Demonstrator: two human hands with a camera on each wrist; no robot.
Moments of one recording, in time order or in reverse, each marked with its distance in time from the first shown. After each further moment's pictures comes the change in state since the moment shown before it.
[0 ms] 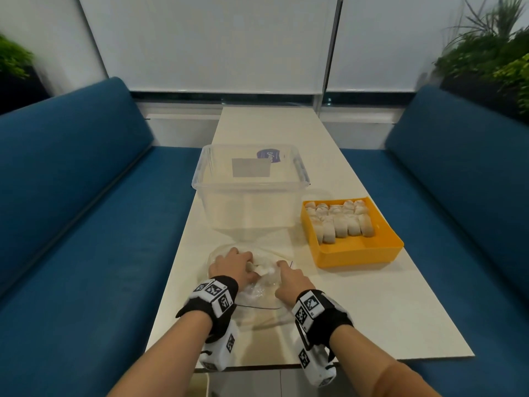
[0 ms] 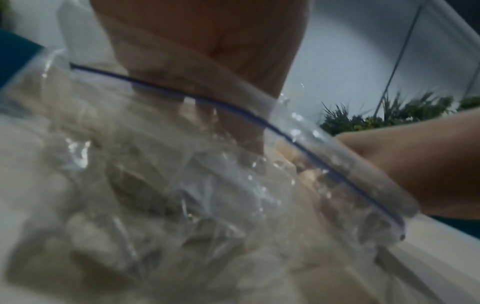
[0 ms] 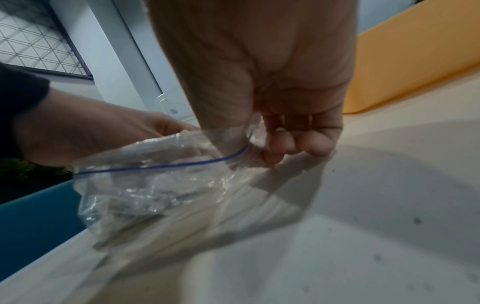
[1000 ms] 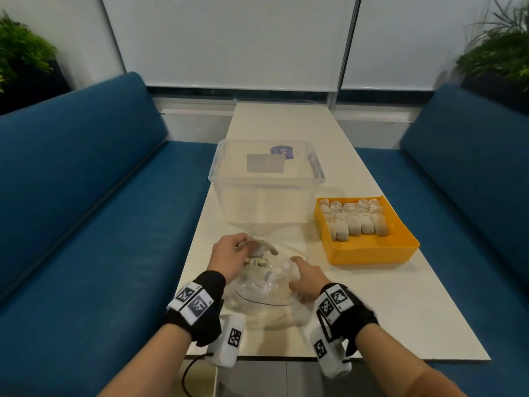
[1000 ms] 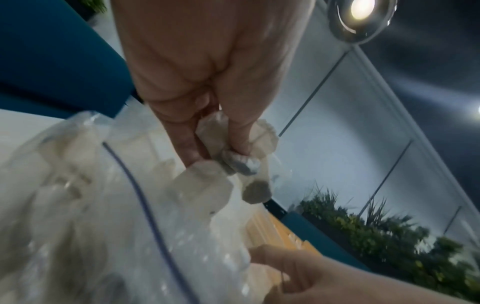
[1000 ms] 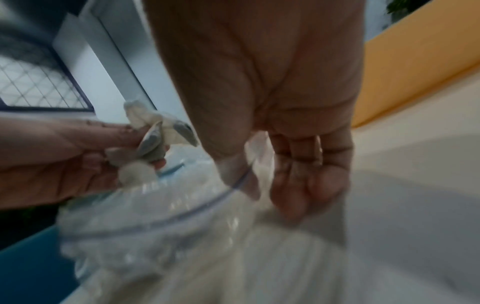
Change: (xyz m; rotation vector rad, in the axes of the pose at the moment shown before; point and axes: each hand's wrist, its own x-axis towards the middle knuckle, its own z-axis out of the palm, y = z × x) left_hand -0.038 -0.022 -0.028 -0.984 0.222 0.062; right_hand 0.006 0.012 -0.004 0.092 -0.070 -0.049
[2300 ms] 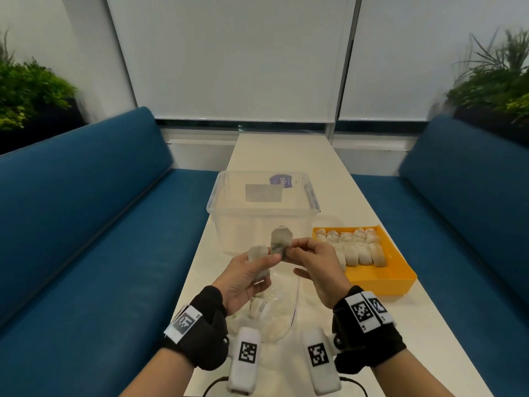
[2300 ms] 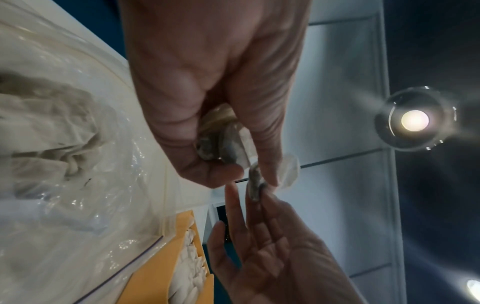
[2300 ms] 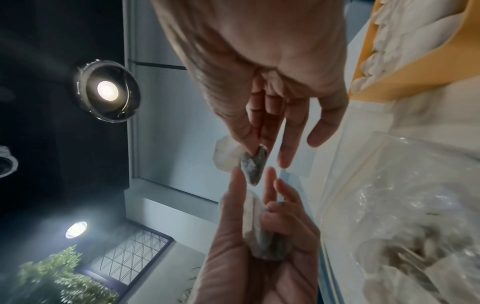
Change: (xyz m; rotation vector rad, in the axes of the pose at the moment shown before) left_hand -0.003 0.054 0.016 -0.712 -0.208 -0.248; right_hand -0.047 -0.048 -0.080 1.076 0.237 -0.278
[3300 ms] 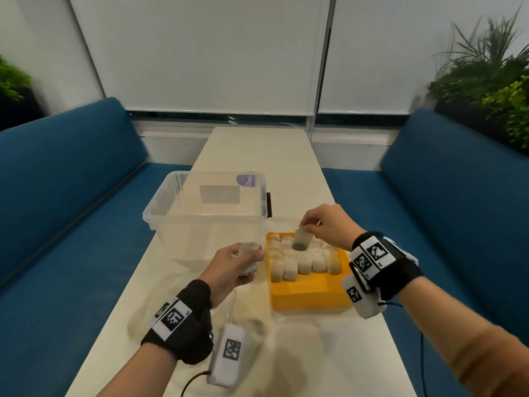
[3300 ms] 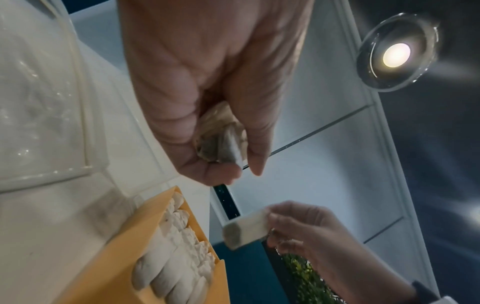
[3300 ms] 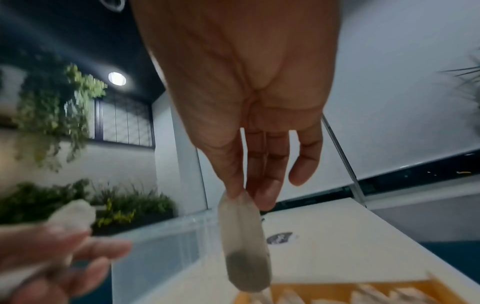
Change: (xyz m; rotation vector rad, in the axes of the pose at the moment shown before) left_hand 0.055 -0.007 0.104 0.220 0.061 0.067; right_hand 0.096 -0.073 -0.167 -1.207 -0.154 -0.317
